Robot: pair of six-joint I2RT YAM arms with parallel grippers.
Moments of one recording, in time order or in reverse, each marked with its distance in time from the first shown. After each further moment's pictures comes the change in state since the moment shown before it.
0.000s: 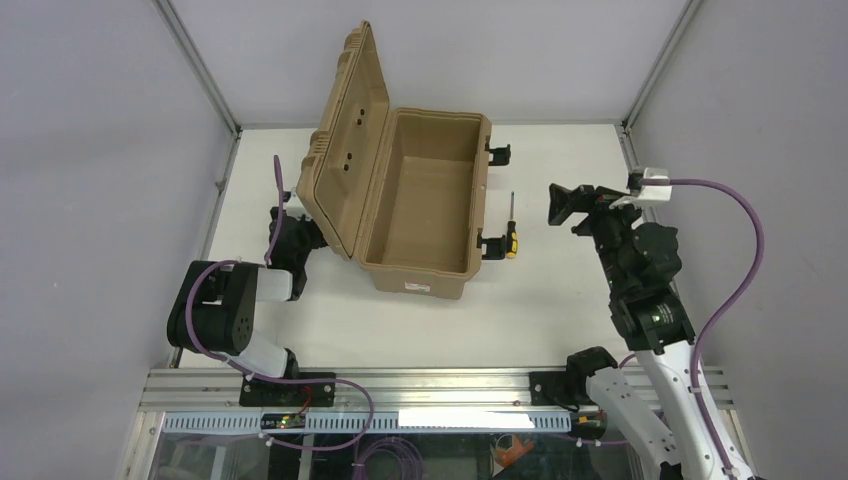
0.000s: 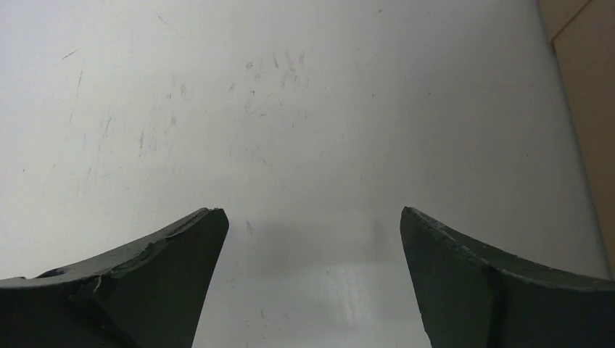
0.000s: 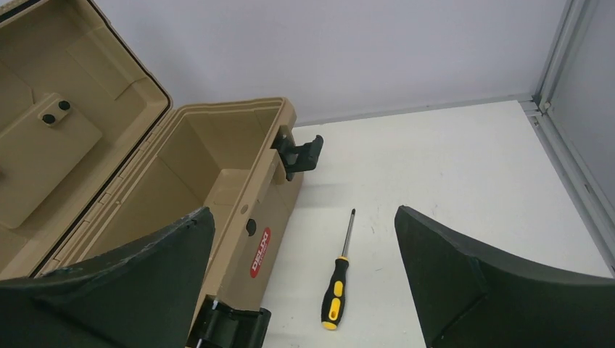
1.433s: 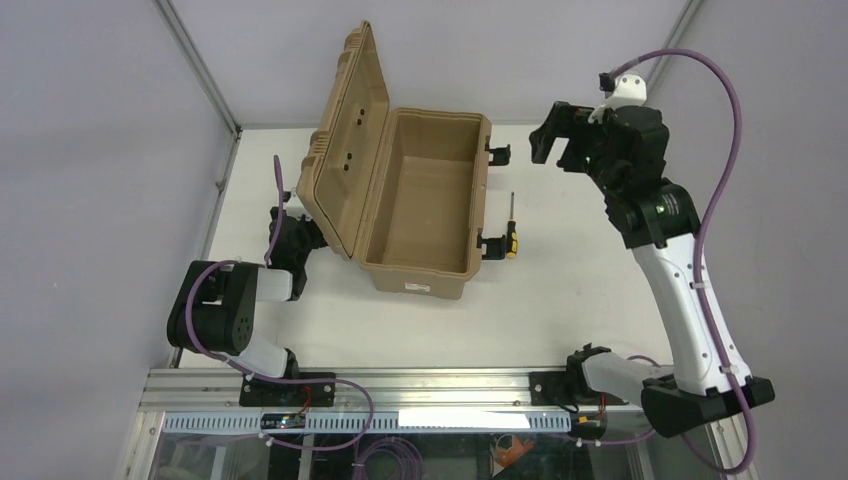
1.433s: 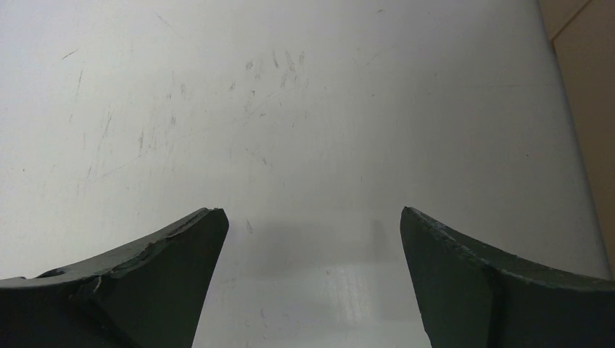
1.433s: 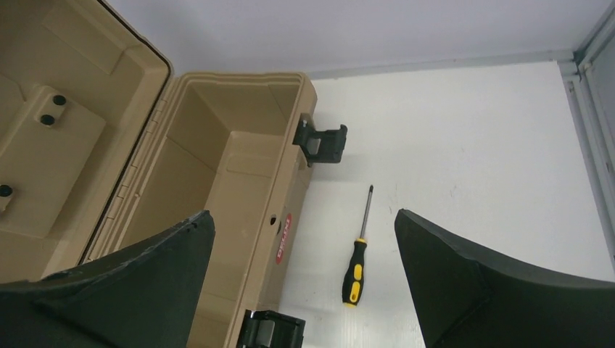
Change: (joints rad) left arm 0.000 0.000 0.000 0.000 0.000 0.000; right arm 0.000 0.540 0.668 -0.402 -0.071 0.020
